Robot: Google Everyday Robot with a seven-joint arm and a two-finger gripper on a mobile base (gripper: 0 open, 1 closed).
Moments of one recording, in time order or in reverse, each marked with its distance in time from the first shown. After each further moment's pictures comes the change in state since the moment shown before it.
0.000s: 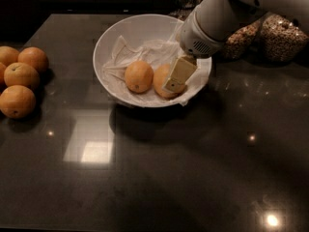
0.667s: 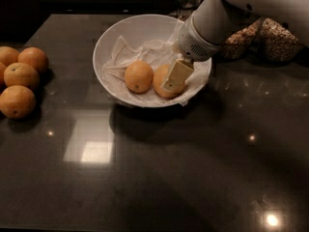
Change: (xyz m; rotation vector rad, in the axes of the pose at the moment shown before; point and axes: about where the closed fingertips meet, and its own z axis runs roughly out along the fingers) arm 0.004 0.000 0.014 -0.026 0.011 0.016
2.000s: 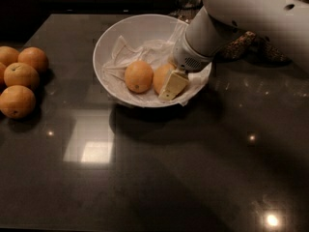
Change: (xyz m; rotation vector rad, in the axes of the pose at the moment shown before) arm 0.010 0.010 0.034 -0.049 0.023 -0.020
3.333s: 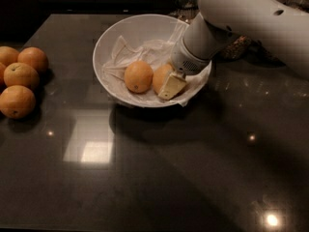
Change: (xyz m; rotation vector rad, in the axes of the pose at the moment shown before) arm 0.004 -0.001 0.017 -0.024 0.009 -0.007
